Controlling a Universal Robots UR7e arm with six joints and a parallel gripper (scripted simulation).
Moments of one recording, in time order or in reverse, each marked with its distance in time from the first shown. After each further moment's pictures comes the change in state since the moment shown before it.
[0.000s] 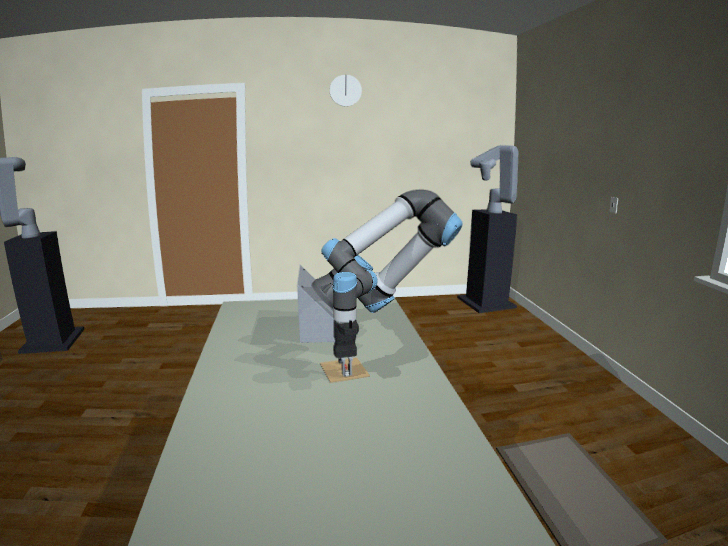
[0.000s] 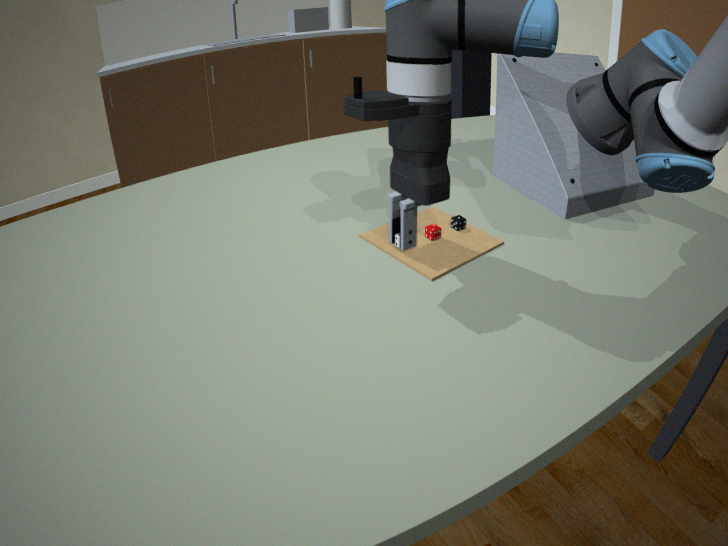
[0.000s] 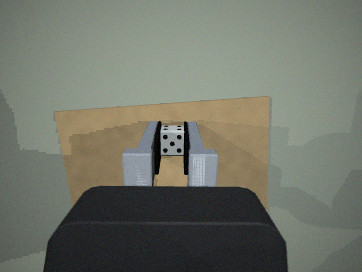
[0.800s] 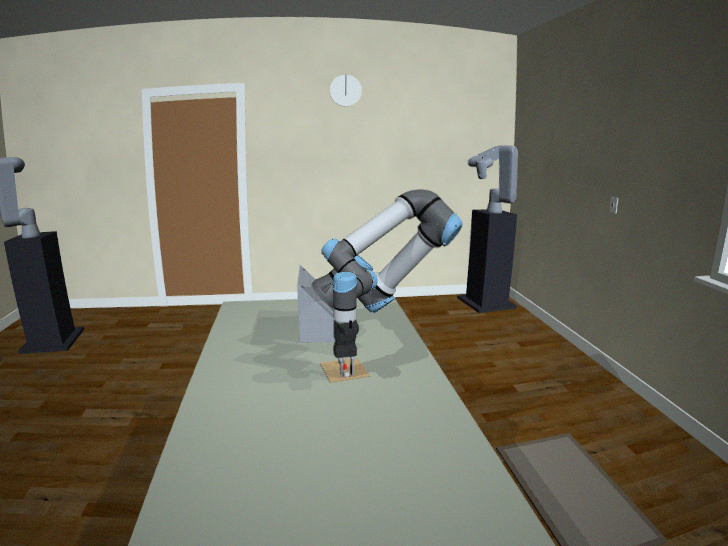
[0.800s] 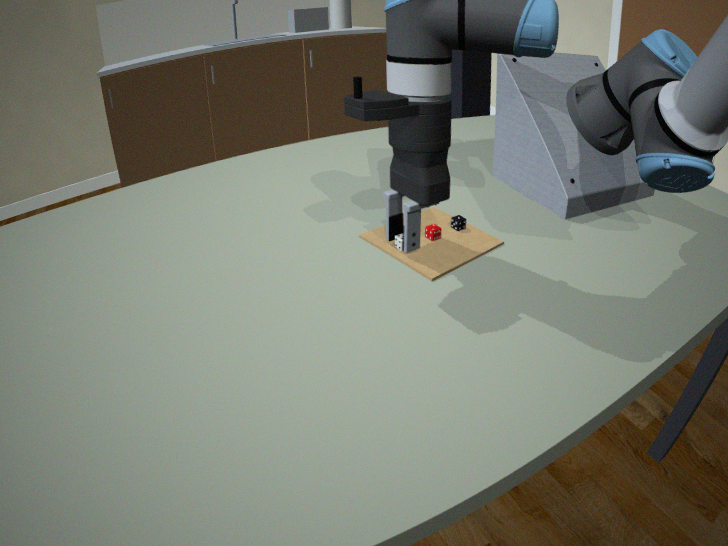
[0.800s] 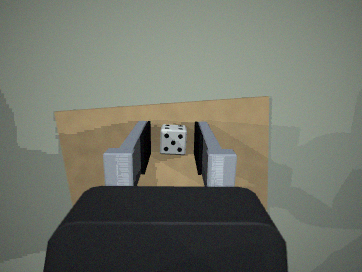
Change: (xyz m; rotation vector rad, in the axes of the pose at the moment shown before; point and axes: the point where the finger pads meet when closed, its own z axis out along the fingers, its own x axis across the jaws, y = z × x) arm 0.000 0.000 0.000 0.000 0.000 0.000
